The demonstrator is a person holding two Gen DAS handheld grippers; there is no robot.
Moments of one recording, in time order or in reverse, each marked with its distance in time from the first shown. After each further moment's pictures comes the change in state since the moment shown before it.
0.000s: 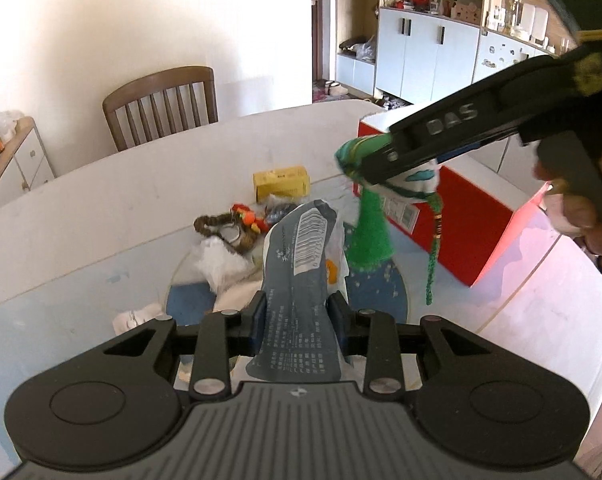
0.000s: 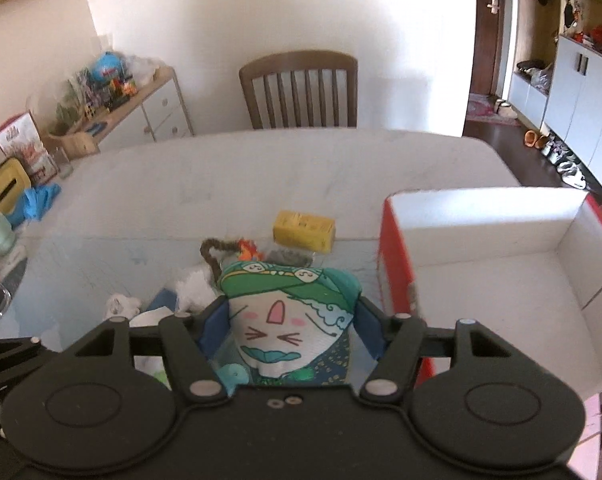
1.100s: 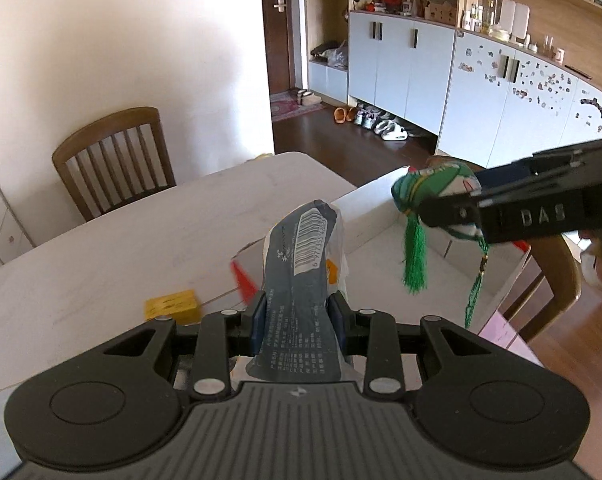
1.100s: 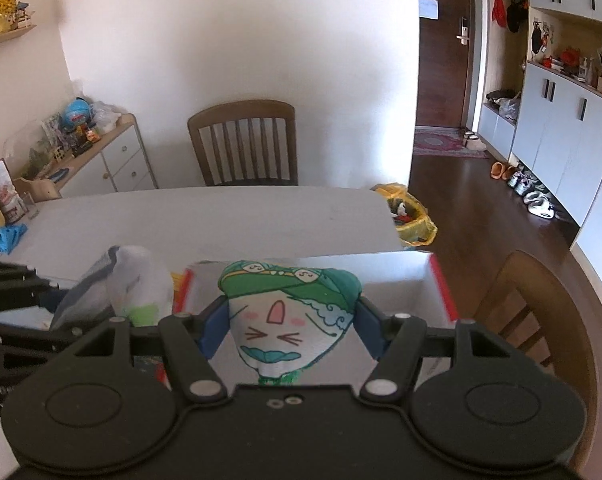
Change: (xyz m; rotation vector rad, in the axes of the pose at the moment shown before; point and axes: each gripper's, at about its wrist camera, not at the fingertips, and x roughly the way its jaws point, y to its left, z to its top) left arm 0.055 -0.133 0.164 0.038 0.011 -0.017; right arm -0.052 -0.186 0.027 -0.026 -0.087 -0.024
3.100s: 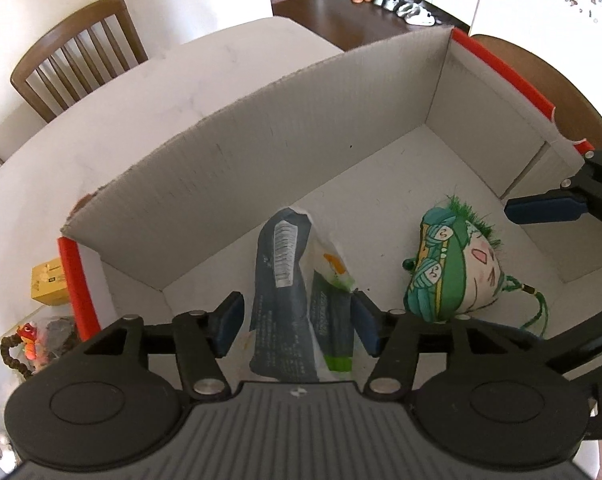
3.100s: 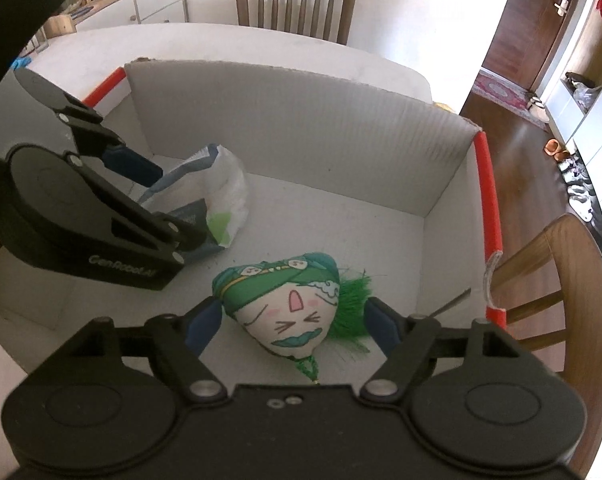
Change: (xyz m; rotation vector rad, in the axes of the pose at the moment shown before) left arm 0.174 -0.051 0.003 -0.014 0.380 0.059; right arm 0.104 -0.046 -0.058 -0.296 0.338 0.093
